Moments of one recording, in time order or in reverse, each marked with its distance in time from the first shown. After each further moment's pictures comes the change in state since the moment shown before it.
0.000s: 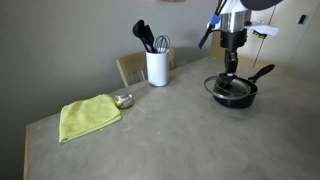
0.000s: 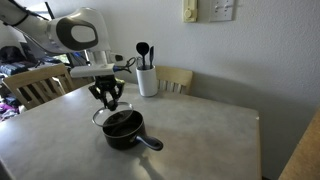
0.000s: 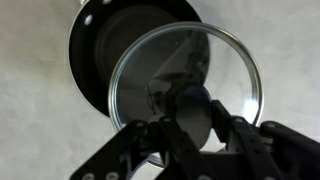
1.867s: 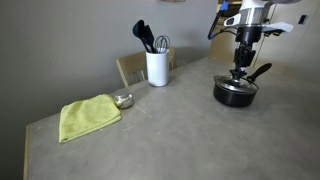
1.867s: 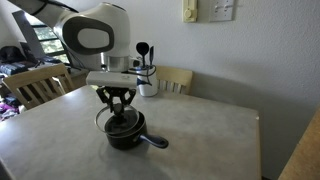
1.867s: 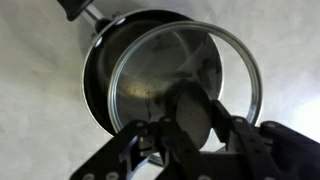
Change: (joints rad) arm -0.148 -0.012 -0.031 -0.004 0.291 -0.044 -0.463
